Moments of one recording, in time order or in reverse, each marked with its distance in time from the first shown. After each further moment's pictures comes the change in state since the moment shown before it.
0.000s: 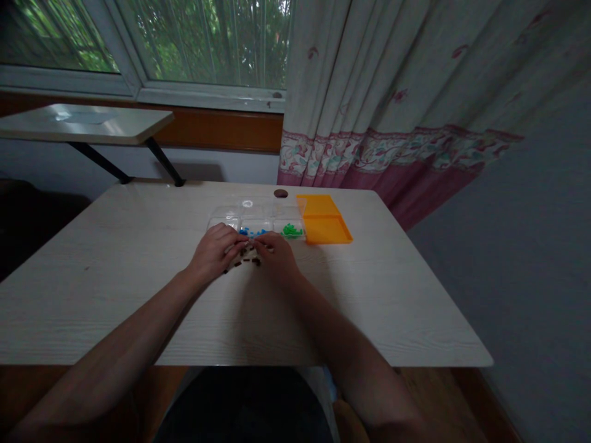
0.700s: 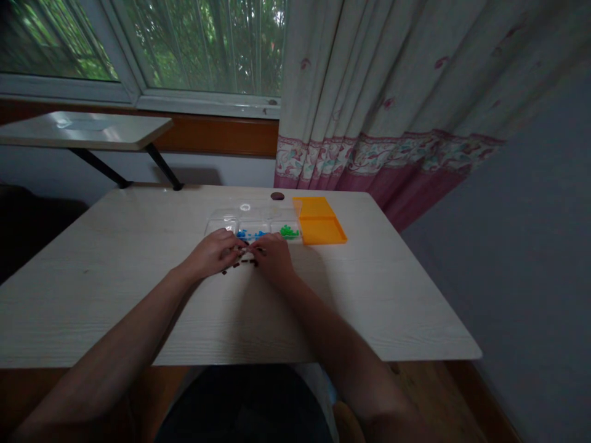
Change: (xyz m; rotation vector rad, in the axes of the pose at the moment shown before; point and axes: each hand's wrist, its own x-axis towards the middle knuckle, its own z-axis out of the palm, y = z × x) left_hand -0.003 -0.022 0.002 -0.051 -0.177 0.077; right_hand 0.001 0.013 0.006 -0.362 -0.024 -0.106
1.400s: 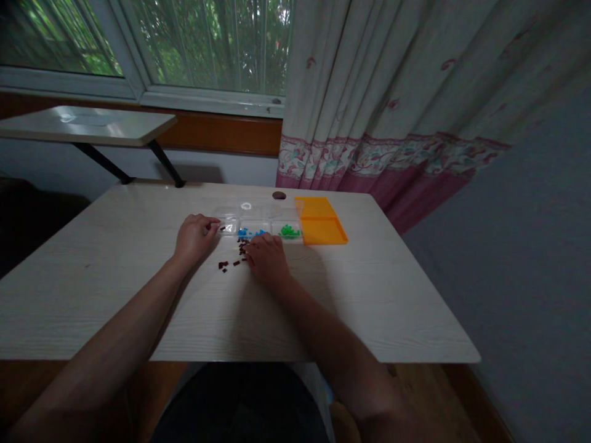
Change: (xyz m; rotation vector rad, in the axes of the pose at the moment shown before) left_hand -0.008 -0.047 0.004 0.265 0.318 -0.495; right_hand -0.012 -0.015 0.002 -0.358 -0.115 -0.179
